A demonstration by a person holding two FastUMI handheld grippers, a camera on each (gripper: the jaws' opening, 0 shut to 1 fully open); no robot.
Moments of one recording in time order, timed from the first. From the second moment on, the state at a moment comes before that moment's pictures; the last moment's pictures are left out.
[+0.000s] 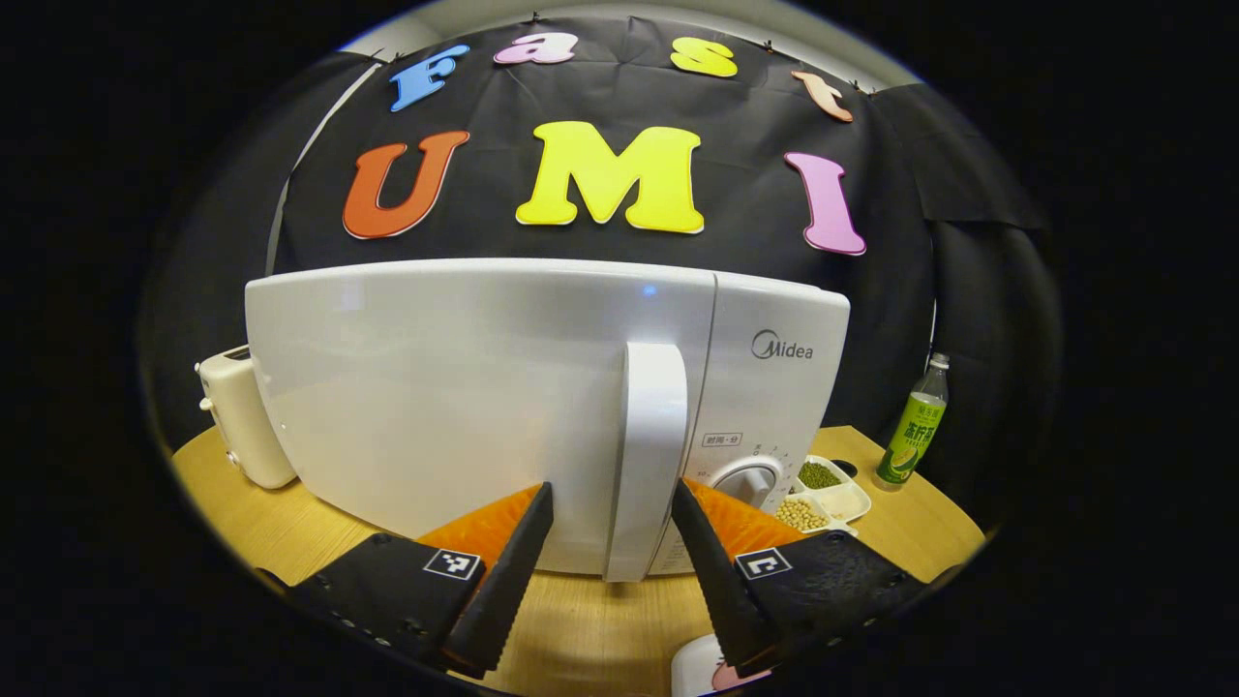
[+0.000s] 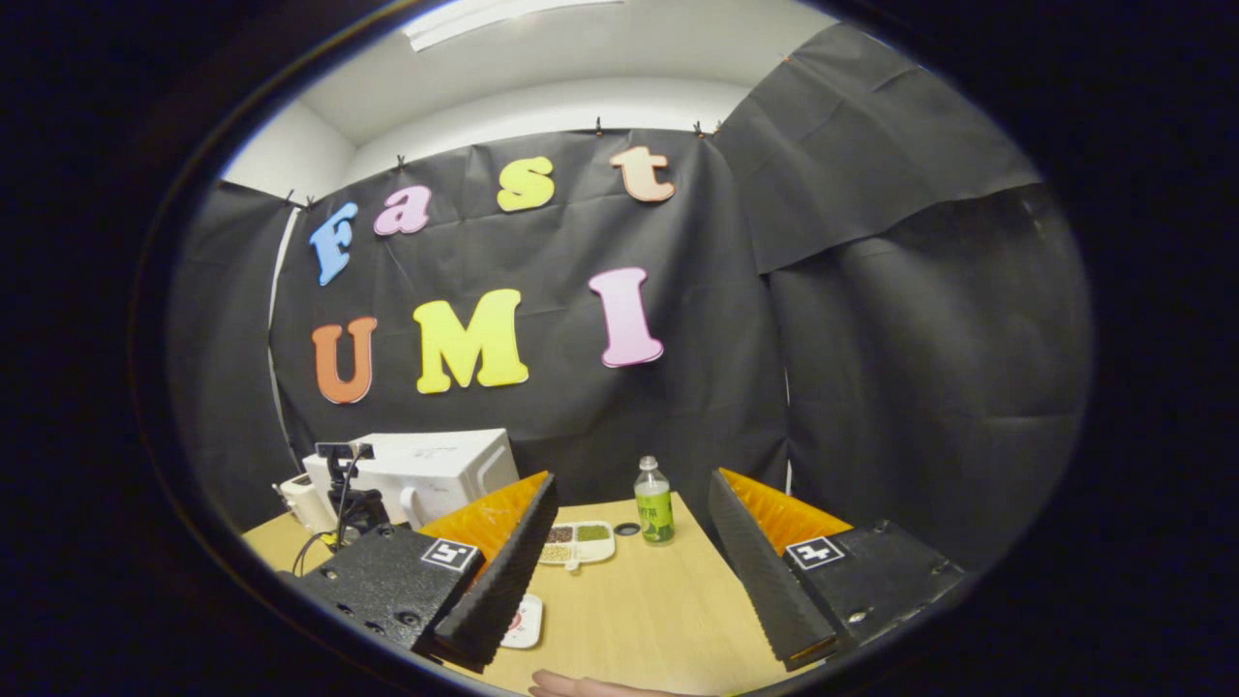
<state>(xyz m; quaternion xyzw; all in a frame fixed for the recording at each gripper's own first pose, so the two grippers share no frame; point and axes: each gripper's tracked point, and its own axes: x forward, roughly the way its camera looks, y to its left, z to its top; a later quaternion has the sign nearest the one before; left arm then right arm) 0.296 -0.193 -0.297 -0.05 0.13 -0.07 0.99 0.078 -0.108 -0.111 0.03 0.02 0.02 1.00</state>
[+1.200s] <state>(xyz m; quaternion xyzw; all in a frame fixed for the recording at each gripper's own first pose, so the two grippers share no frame) 0.280 -0.205 -0.293 0.00 0.07 -0.11 0.99 0.091 -0.122 -0.154 0.03 0.06 0.01 1.00</state>
